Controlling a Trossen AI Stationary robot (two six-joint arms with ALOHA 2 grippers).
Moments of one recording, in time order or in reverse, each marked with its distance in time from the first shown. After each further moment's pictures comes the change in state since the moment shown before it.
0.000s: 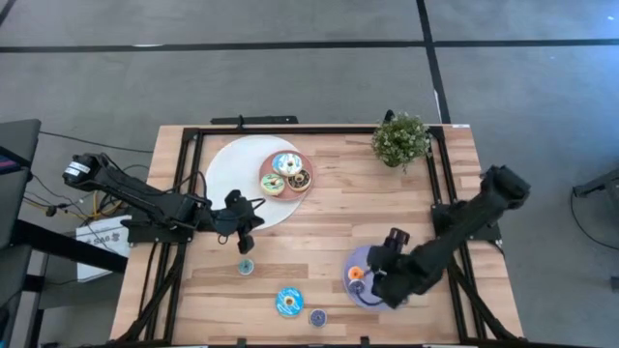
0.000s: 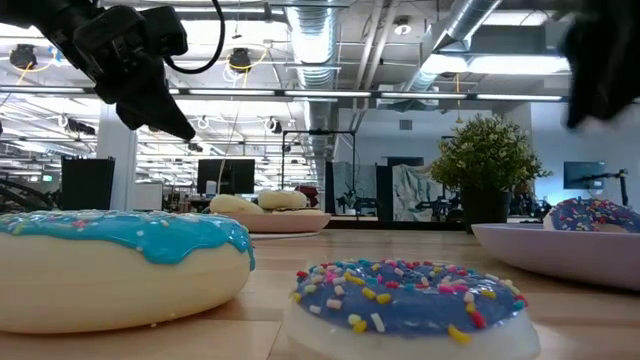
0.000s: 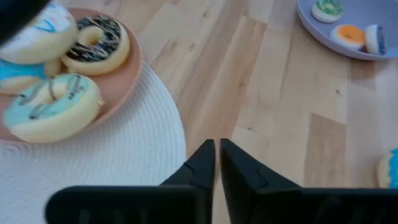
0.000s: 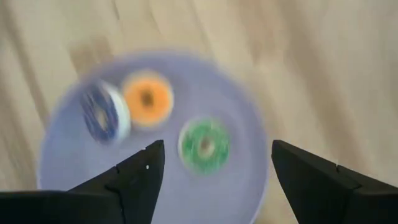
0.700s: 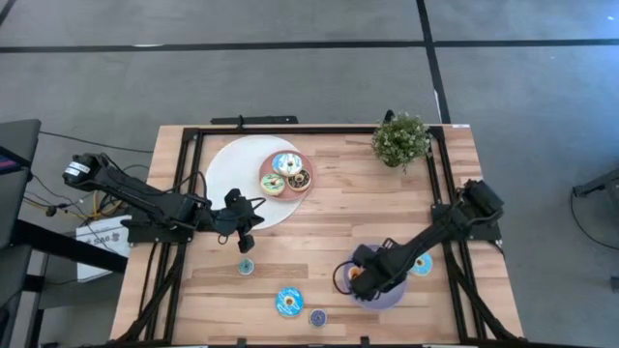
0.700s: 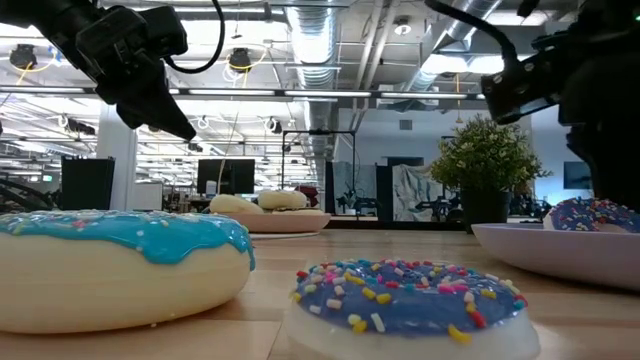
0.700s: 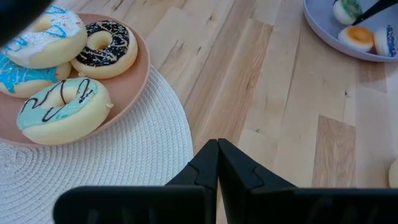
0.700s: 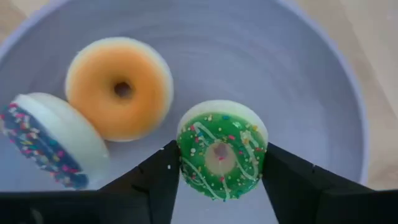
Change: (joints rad) left arm -0.001 0.000 0.000 -0.003 -0.028 0.008; right arm -0.129 0.242 0.002 0.097 -0.308 0.203
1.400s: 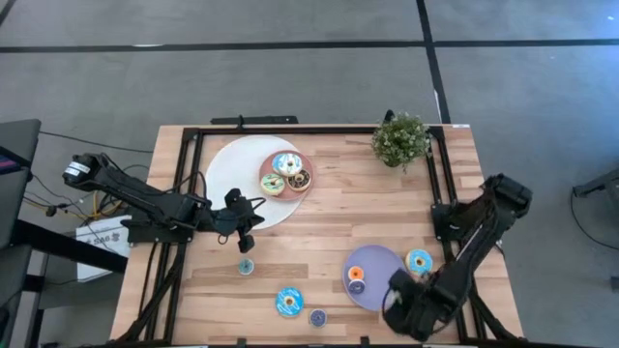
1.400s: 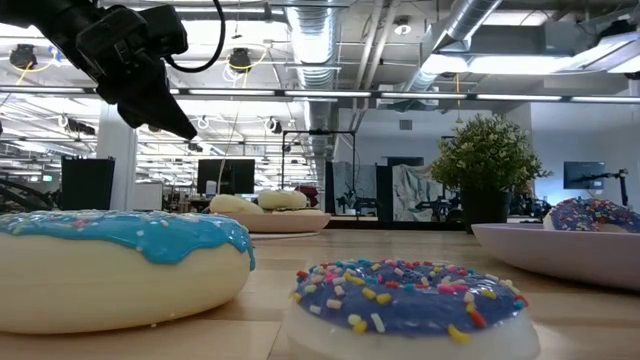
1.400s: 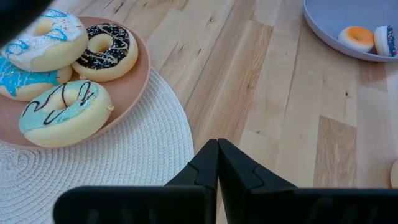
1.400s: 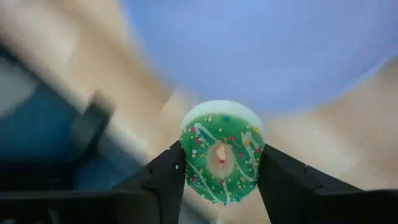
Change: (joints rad) left arm 0.000 0.000 0.000 0.004 -0.005 0.011; right arm 0.346 -0.188 0.001 0.046 -0.025 0.575
